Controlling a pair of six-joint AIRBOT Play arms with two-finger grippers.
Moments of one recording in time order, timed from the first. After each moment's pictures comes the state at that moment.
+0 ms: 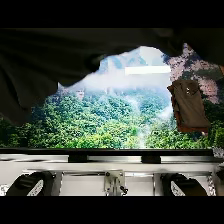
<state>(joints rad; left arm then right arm) -0.12 -0.62 1.47 1.00 -0.68 -1.14 0.07 -0.90 1.78 -0.87 1.29 1.36</state>
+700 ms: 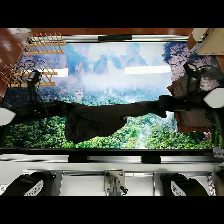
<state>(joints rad) -0.19 -0.89 0.81 0.81 -0.79 -1.18 0.06 -1.02 1.04 -1.26 1.09 1.65</state>
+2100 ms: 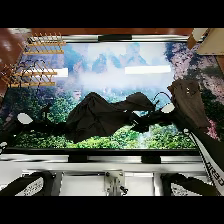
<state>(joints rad) 0.05 -1.11 0.59 0.99 -0.98 -1.37 0.21 -1.36 0.77 -0.63 1.01 1.46</state>
